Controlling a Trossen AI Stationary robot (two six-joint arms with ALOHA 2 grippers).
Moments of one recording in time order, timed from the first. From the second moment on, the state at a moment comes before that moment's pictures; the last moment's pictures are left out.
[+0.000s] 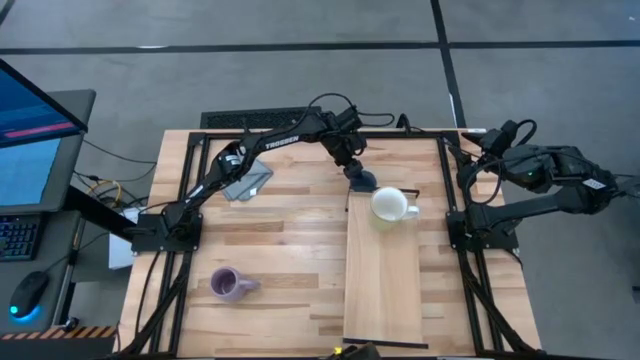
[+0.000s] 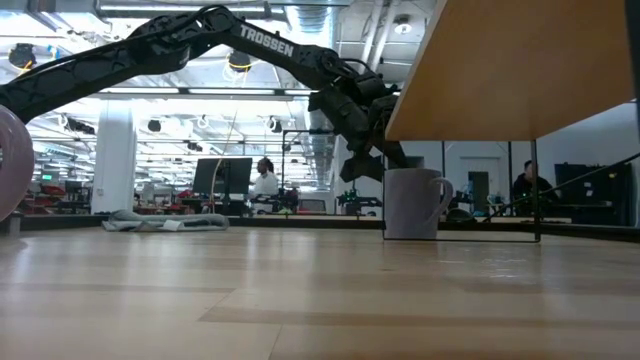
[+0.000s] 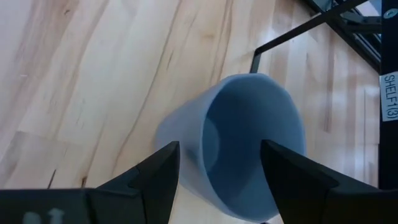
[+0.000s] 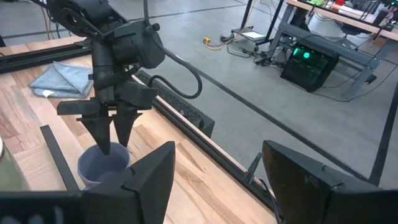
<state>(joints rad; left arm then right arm) 0.45 2.49 2.34 -0.90 0.57 -0.09 0.06 0.56 1.13 -1.17 0.81 0.24</state>
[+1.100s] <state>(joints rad) 0.50 2.18 2.36 -0.95 0.57 0.08 0.06 0.56 1.13 -1.14 0.81 0.32</state>
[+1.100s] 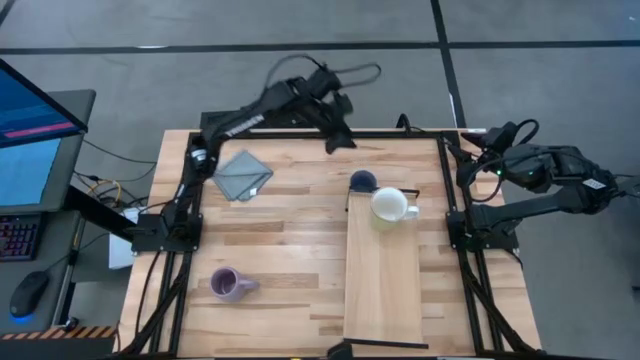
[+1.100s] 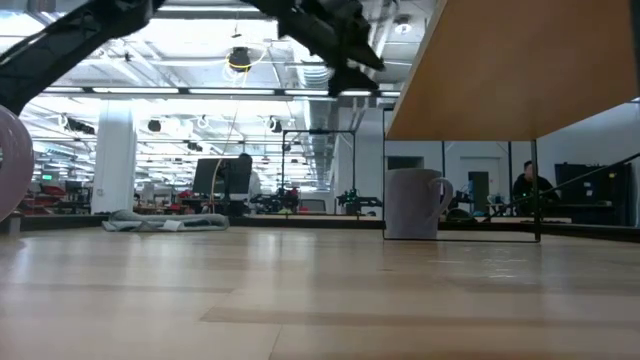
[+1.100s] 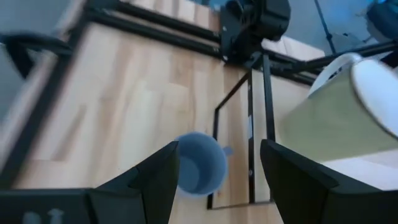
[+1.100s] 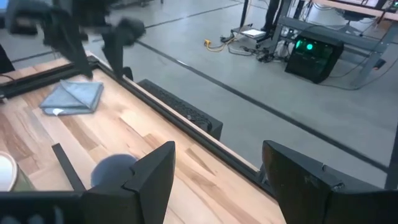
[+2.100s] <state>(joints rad) 0.70 1.89 2.31 -0.96 0.64 0.25 0.06 0.66 1.14 -1.12 0.85 0.31</state>
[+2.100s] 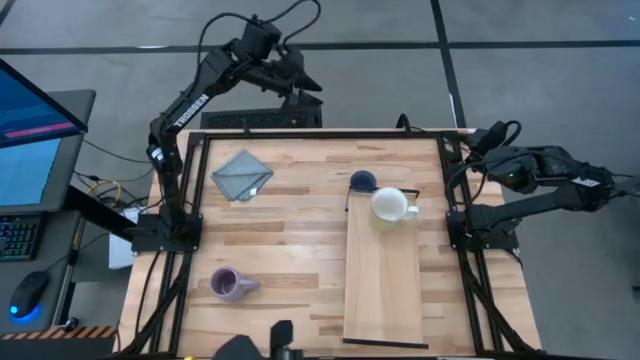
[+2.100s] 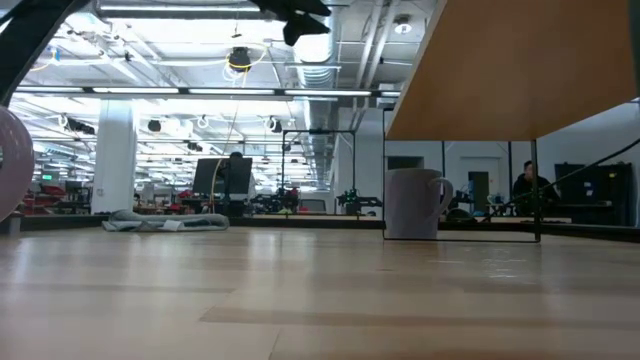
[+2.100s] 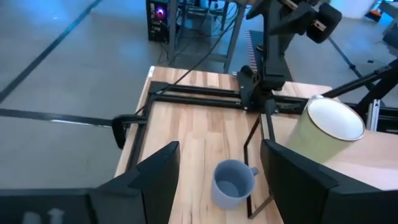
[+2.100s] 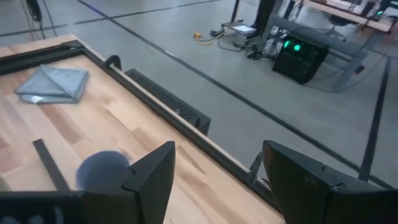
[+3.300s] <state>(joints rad) 0.63 0.94 1.10 -0.40 0.26 -0.05 0.06 0.66 1.13 -1.03 0.97 0.27</state>
